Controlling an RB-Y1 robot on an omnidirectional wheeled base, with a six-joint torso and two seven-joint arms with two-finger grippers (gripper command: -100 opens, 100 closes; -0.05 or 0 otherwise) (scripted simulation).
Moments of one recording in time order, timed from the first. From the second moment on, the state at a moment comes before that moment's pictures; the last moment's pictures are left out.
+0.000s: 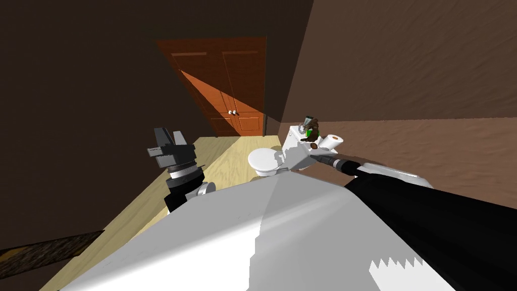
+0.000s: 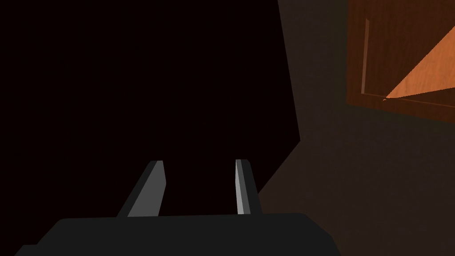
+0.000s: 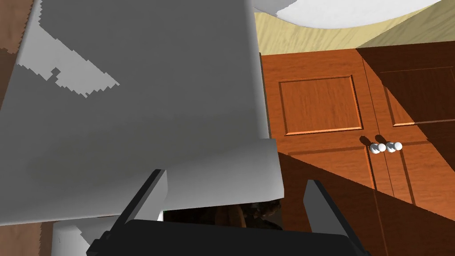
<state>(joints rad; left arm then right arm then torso) 0.48 0.04 -0.07 -2.38 0.05 -0.48 -0.13 0.94 -1.20 -0.21 -1.57 0.15 -0.31 0.04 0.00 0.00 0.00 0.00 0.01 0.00</state>
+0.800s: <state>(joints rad) 0.48 0.04 -0.07 -2.38 0.05 -0.48 -0.13 0.98 -1.37 -0.24 -1.45 0.18 -0.26 0.04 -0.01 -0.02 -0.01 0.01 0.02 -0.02</state>
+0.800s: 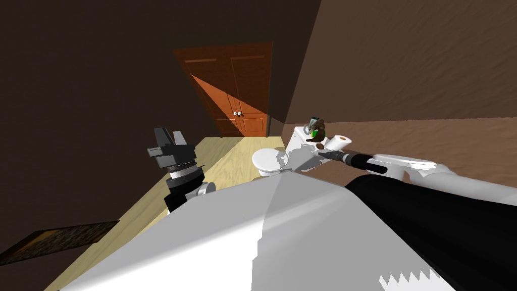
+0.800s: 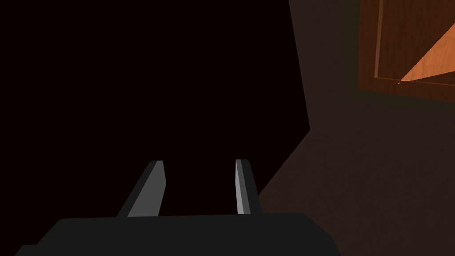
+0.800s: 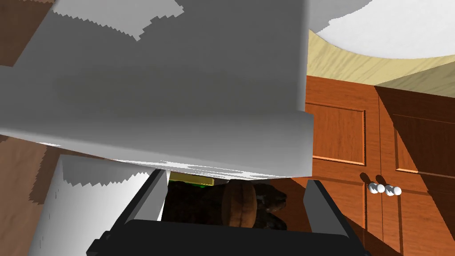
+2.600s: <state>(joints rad) 0.48 0.04 -0.07 -2.38 0.05 -0.48 -0.13 0.89 -1.32 -0.25 -1.11 0.27 -0.49 0.12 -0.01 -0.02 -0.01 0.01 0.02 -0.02</state>
